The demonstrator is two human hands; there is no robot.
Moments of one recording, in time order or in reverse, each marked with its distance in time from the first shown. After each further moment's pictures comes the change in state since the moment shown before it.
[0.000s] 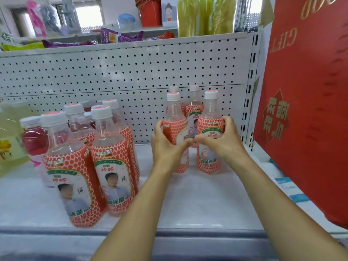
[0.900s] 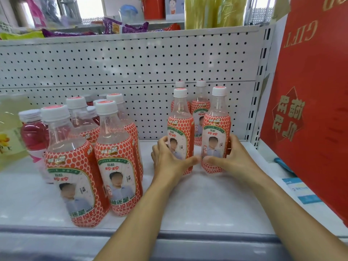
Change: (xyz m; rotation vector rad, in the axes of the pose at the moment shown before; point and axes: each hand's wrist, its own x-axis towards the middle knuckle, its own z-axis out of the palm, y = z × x) left_hand -0.016 -0.026 -0.006 0.158 -0.079 -0.133; right_hand -0.016 0.037 0.001 -0.003 -0.166 0.062
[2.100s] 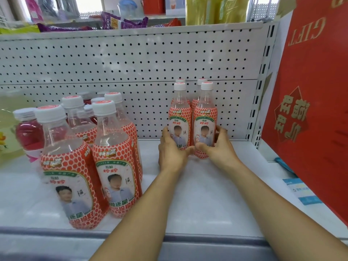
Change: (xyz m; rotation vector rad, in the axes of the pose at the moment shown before) left_hand 0.039 -0.006 0.022 0.022 0.037 -0.007; right_hand 0.042 -0.003 0.034 0.016 0.107 0.006
